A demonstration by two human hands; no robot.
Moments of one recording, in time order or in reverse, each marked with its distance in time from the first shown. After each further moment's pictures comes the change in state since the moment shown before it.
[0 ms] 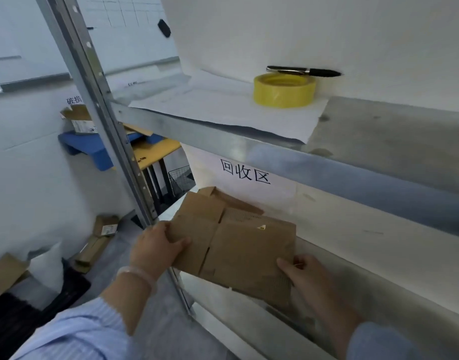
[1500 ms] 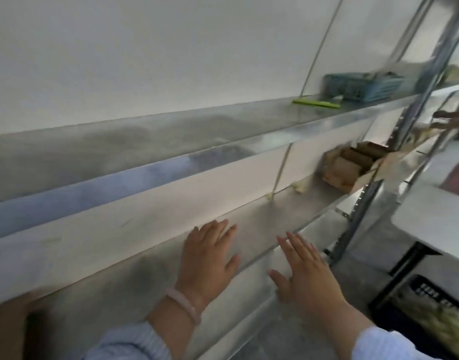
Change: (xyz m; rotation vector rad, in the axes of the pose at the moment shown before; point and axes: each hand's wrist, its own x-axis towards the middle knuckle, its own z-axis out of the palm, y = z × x) left_hand -0.266 0.271 0.089 -0.215 -0.249 1.790; right_hand -0.315 0.111 -0.139 -0.795 0.852 0.401
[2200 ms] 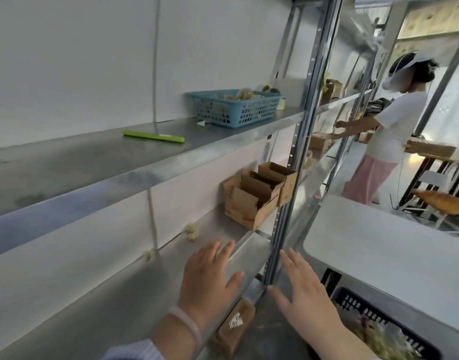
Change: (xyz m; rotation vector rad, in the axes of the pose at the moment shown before) left_hand 0.280 0.227 0.211 -0.188 -0.103 0.146; right_hand 0.093 0.337 -0.054 0.120 0.089 0.374
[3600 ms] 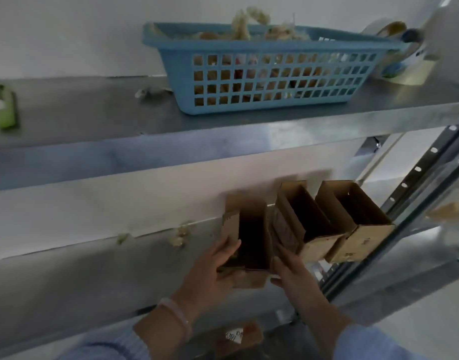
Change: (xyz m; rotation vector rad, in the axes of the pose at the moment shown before) left_hand 0.201 0.009 0.159 -0.521 0.032 -0.652; right_hand 0.350 0.120 0.078 0.888 -0.672 0.127
